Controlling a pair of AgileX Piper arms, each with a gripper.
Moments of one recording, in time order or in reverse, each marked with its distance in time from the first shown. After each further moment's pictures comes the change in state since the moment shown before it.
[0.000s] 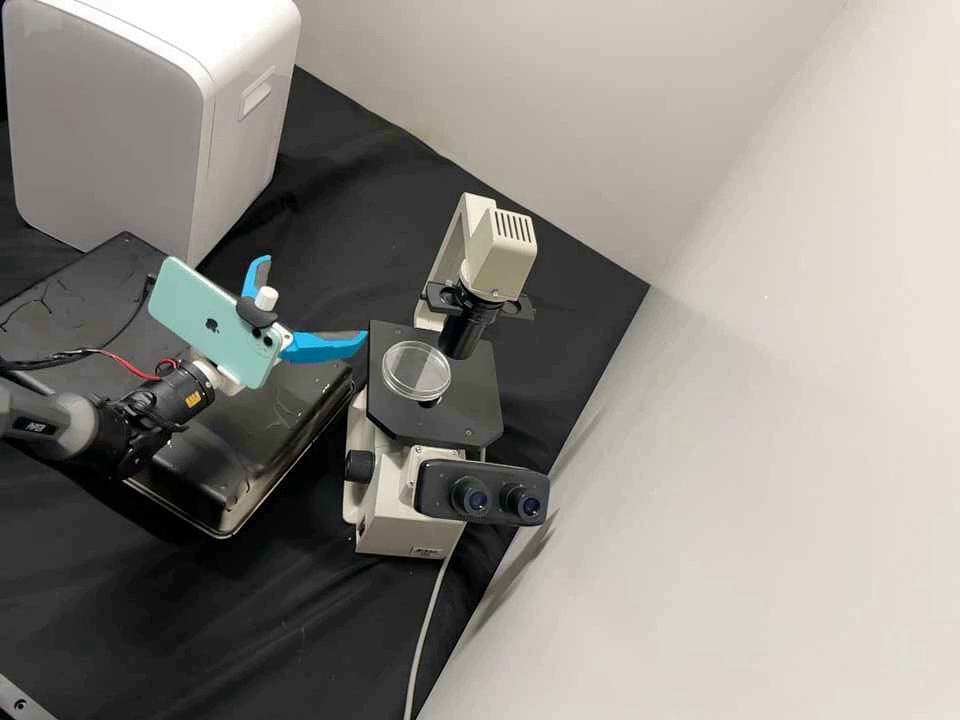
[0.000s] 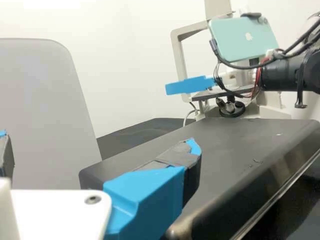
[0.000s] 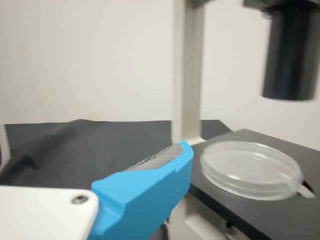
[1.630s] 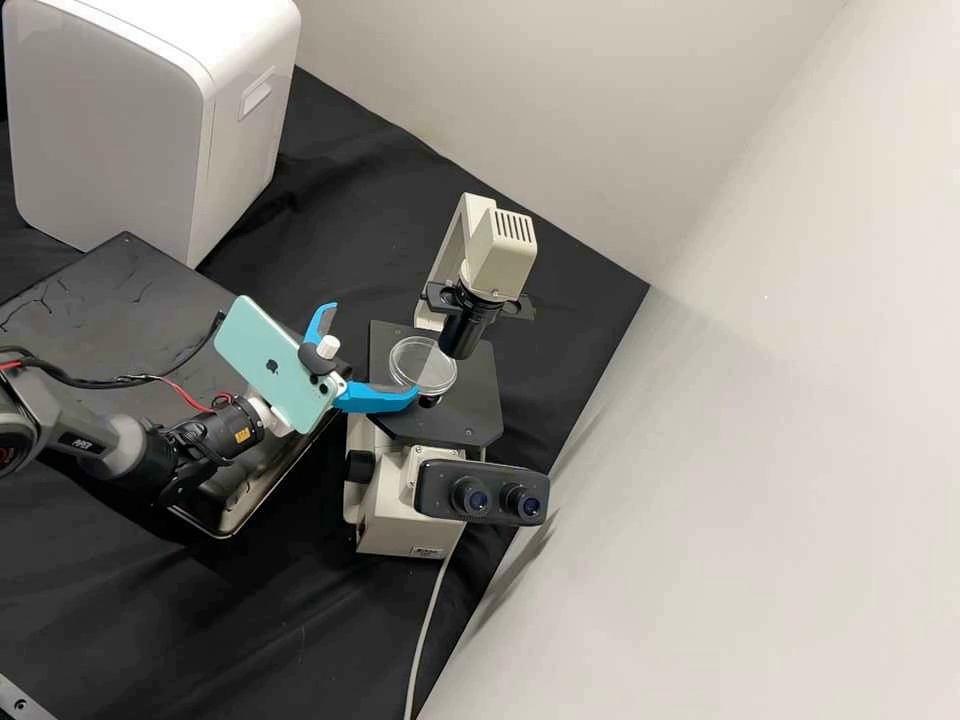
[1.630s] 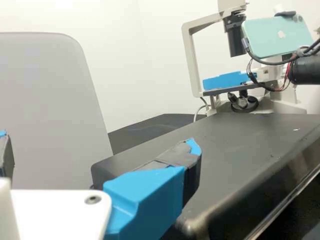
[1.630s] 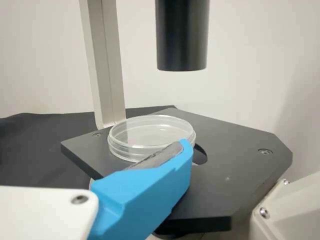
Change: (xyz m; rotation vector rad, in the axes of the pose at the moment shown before) left arm 0.001 -0.001 -0.008 0.007 0.041 -0.007; right arm 0.012 0.036 0.050 0.011 -0.132 0.082
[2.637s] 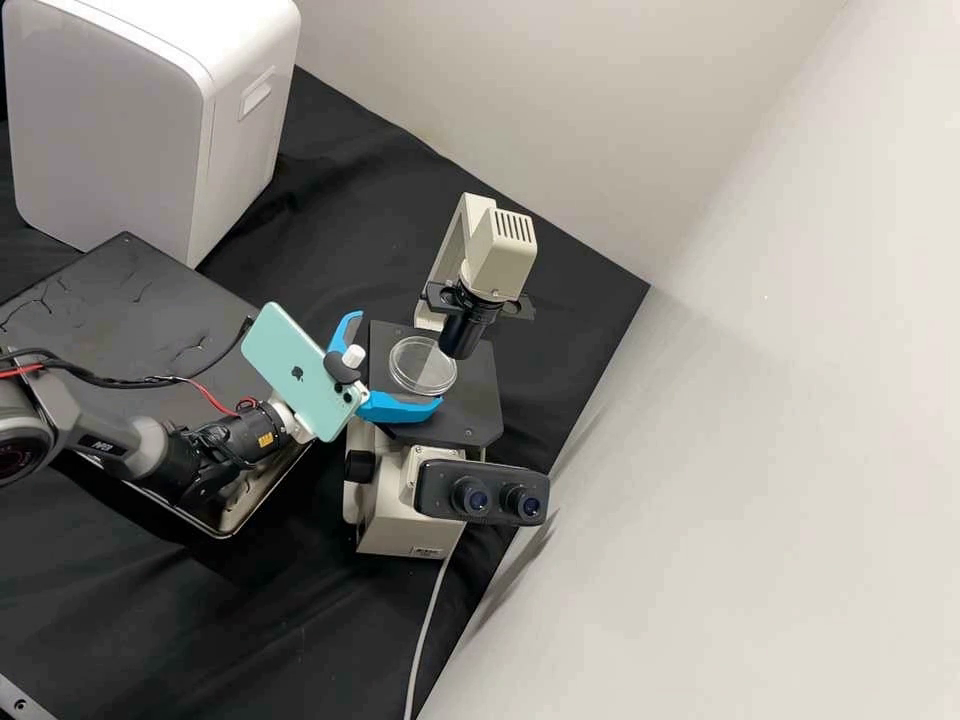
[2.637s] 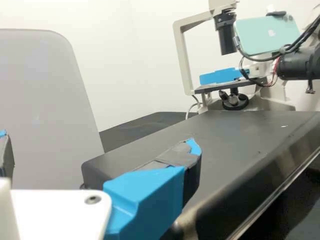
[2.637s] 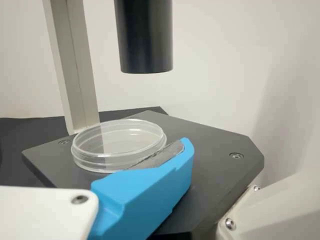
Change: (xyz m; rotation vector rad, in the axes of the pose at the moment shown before) left arm 0.000 -0.003 0.005 -0.004 -0.025 -0.015; right arm 0.015 0.012 0.012 0.021 -0.038 0.021
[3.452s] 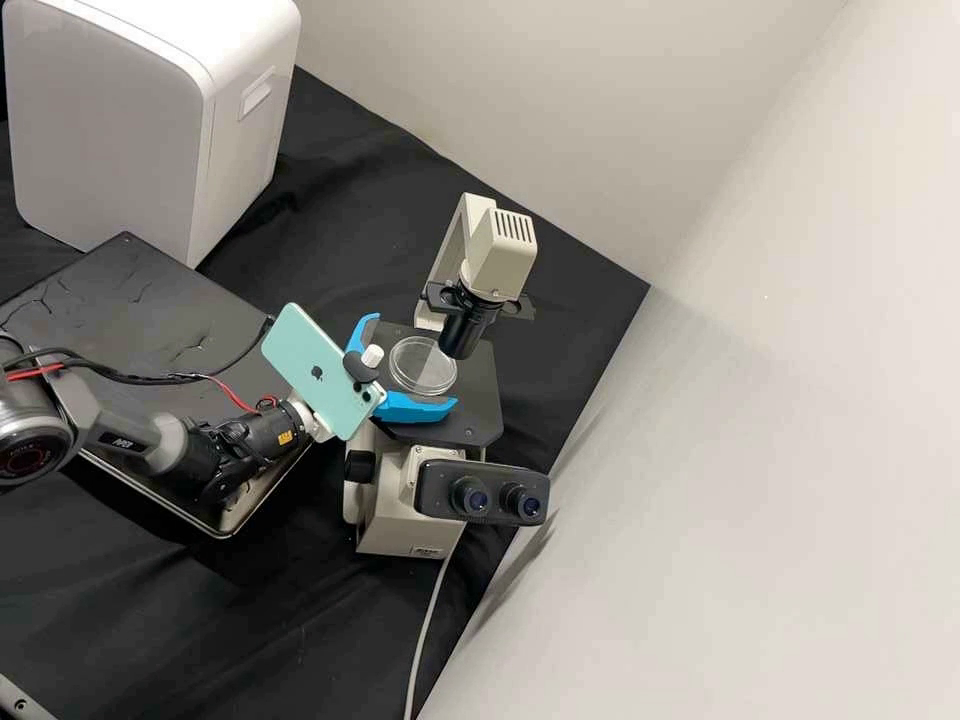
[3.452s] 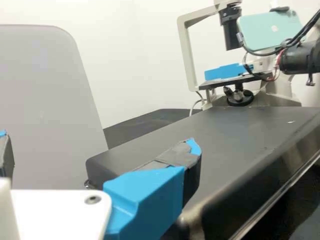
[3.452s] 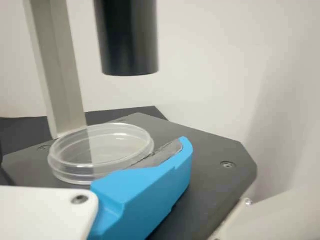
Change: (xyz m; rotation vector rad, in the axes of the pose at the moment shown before) left arm 0.001 -0.002 -0.003 0.002 0.017 -0.009; right arm 0.017 0.008 0.005 -0.008 -0.030 0.010
